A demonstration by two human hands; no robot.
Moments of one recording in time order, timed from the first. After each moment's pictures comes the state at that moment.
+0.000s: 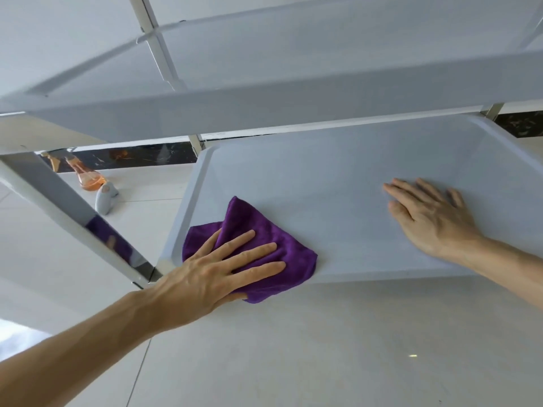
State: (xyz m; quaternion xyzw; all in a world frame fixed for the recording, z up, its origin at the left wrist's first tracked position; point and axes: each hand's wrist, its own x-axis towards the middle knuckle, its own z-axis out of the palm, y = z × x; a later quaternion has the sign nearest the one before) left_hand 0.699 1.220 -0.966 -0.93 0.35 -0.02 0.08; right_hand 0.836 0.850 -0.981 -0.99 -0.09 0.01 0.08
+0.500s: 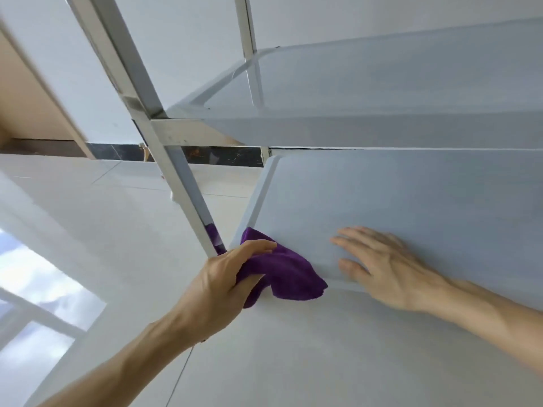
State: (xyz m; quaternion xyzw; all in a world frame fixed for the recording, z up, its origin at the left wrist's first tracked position) left_hand 0.611 1.228 -0.924 -0.94 0.00 -0.15 -0.30; right_hand 0.763 0.984 -0.951 -0.92 -0.37 0.09 0.08
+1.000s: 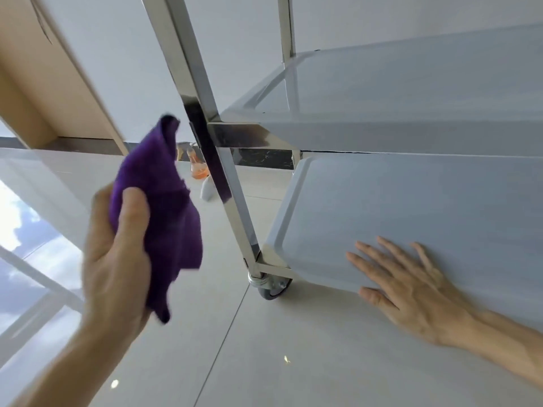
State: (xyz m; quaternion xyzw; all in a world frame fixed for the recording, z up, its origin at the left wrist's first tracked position) left_hand 0.557 1.283 -0.848 -0.68 -0.20 -0.45 -0.55; right_hand 0.739 0.997 -0.966 -0.91 -0.40 0.05 -0.04
